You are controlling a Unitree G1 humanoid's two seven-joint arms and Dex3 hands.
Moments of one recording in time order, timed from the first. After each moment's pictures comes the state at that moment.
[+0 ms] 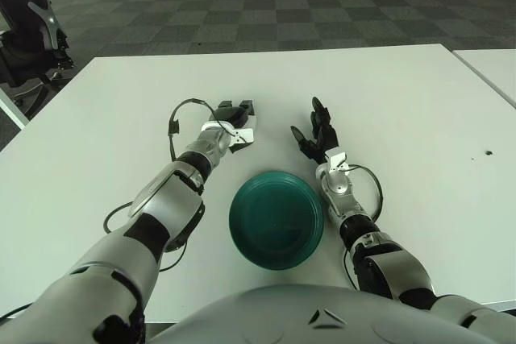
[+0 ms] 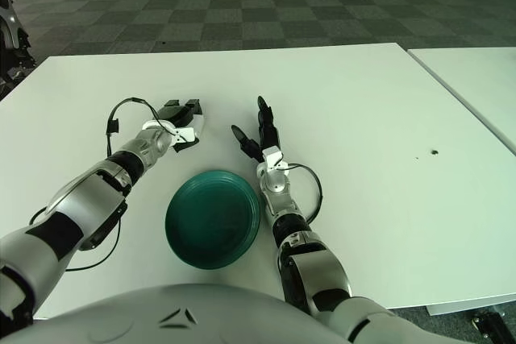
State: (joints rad) left arm -0.82 0.12 -0.55 1.31 0.65 -0.18 0.20; right arm -0.37 0.11 0.03 0.98 -0.11 -0.60 -0.18
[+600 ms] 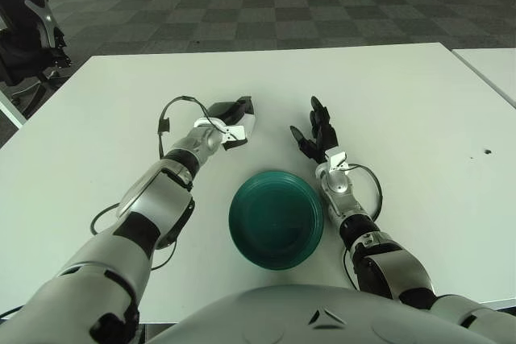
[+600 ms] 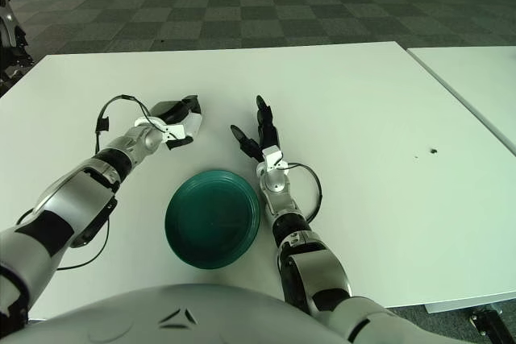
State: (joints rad) left arm -0.83 0.24 -0.54 1.29 0.65 -0.41 0.27; right arm -0.38 0.11 0.03 0.98 -0.11 -0.60 -0.19
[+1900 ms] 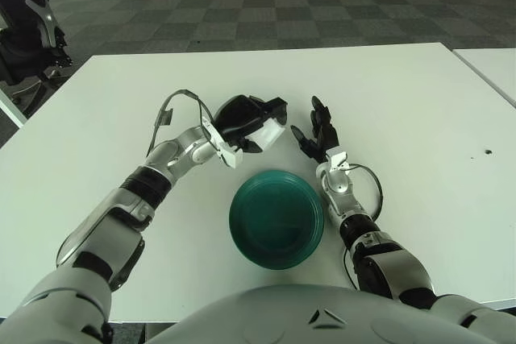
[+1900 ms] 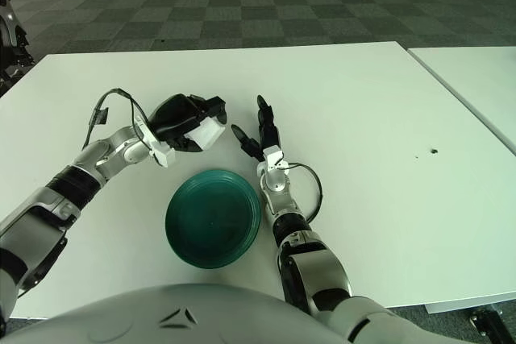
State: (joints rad) left arm -0.52 0.48 -0.54 0.39 0.73 -0.69 0.14; right arm -0.38 0.11 0.03 0.98 -0.10 -0.60 -0.16
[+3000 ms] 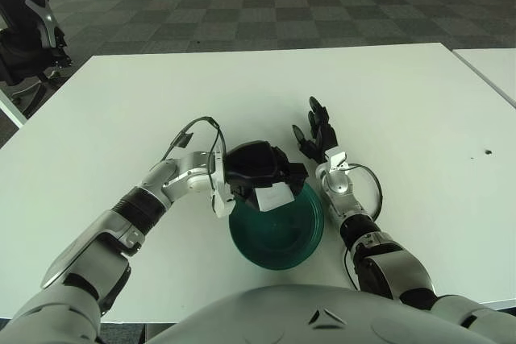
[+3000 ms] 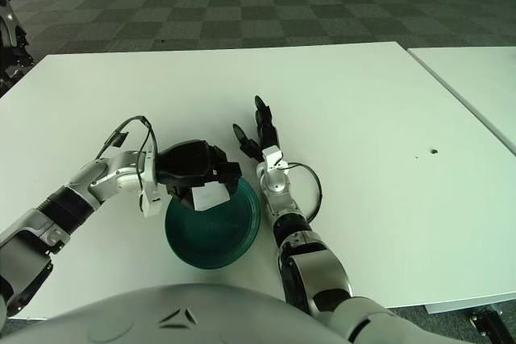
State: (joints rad) left arm -0.41 0.51 -0.59 0.26 0.66 -0.98 -0.13; right arm -0.37 0.10 0.04 0.97 -0.11 -0.60 -0.17
